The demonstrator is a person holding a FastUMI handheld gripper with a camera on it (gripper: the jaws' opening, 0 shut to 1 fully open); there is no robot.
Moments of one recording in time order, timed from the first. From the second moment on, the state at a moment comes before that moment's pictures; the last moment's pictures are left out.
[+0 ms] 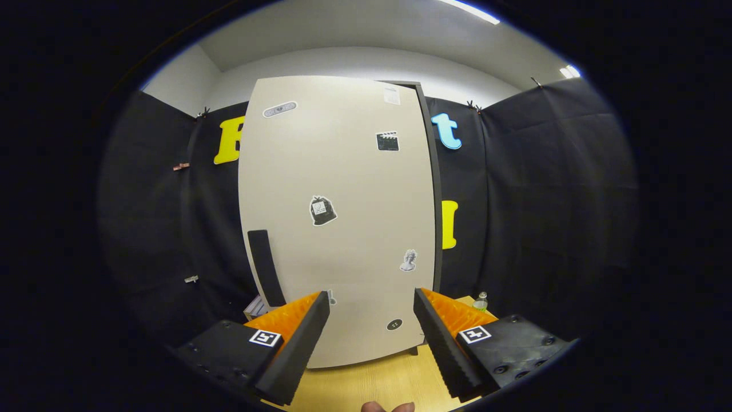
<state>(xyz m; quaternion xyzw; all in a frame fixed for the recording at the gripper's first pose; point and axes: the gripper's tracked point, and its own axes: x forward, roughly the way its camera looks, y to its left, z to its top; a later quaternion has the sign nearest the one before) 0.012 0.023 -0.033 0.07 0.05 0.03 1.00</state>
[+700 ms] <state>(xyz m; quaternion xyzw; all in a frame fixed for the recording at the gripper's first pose) 0.007 0.029 -0.033 0.07 0.05 0.03 1.00</state>
